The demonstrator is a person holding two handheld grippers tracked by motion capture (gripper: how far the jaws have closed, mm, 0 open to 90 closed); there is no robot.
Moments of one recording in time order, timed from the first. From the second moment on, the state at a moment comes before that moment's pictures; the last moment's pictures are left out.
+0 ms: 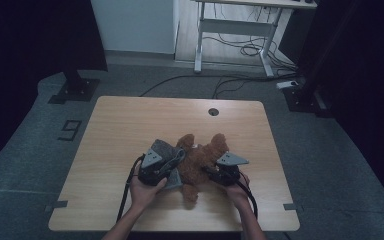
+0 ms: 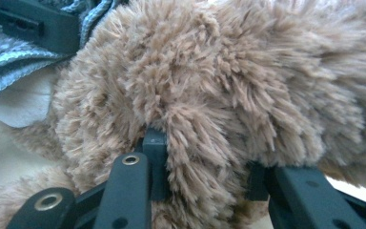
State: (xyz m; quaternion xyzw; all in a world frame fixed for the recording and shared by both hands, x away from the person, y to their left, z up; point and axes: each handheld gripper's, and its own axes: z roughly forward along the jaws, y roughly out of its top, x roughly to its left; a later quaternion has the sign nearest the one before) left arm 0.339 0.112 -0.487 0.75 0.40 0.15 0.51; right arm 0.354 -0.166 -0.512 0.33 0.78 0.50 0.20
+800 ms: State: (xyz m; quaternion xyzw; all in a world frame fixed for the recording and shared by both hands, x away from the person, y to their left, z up) left arm 0.346 0.036 -0.459 0.78 0.36 0.09 0.51; right arm 0.317 -0.179 -0.537 0.26 0.80 0.49 0.26
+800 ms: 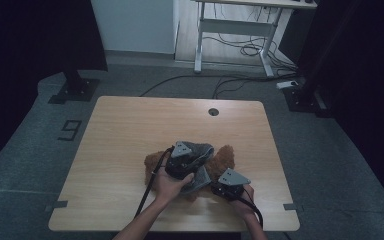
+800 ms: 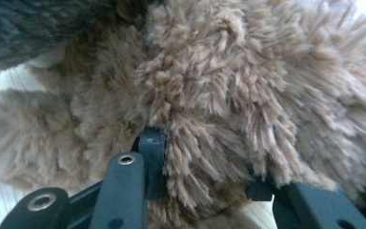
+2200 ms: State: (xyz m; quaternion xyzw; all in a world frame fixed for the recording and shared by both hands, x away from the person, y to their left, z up) left arm 0.340 0.206 -0.461 0.70 0.48 0.13 0.51; right arm 0.320 -0.187 -0.541 0.27 0.78 0.51 0.23
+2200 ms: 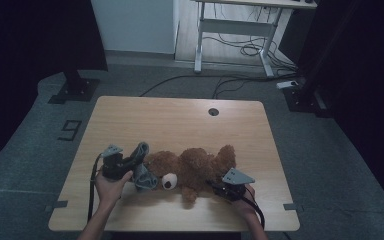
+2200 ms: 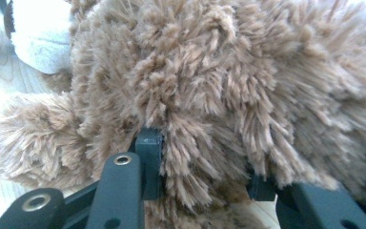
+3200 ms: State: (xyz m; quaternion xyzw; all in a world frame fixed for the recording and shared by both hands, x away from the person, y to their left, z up) left arm 0.352 0.057 -0.444 0.79 0.36 0.13 0.47; right arm 0.320 -0.188 -0.543 0.27 0.78 0.51 0.22
